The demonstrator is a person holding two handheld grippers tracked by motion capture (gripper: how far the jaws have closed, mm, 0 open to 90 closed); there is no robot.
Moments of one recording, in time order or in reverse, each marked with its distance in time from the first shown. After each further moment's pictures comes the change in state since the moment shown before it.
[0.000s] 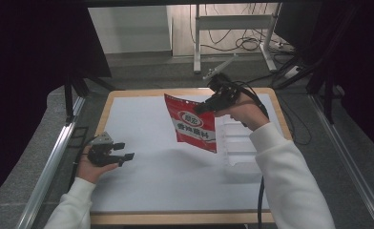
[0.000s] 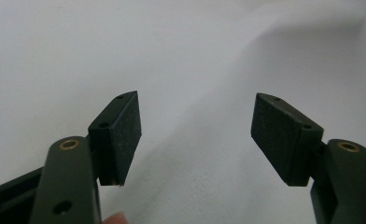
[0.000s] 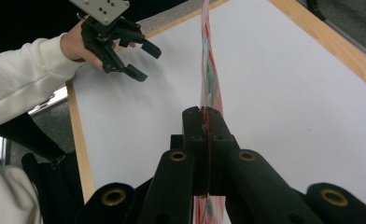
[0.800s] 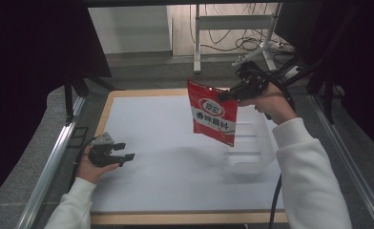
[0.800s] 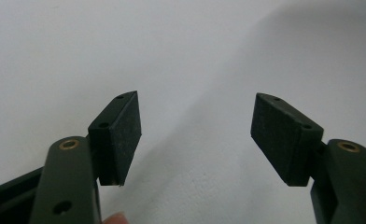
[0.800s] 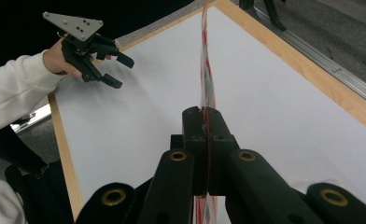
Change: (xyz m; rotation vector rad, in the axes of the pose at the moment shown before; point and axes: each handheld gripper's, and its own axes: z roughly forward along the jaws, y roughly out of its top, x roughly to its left) left arm -0.001 0.000 0.001 0.001 -0.001 0.010; right arm -0.022 -0.017 -0.060 -0.070 -0.087 0.050
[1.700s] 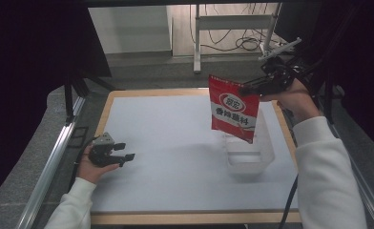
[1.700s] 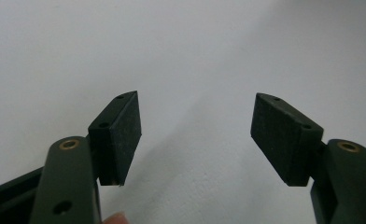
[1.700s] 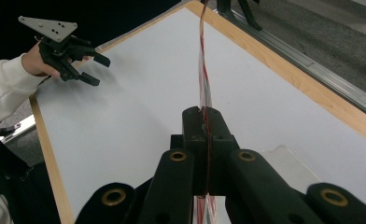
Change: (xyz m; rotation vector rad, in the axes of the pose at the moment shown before) left arm 0.000 0.000 0.000 0.007 0.006 0.003; right arm -0.031 -0.023 -0.040 -0.029 -0.059 0.044
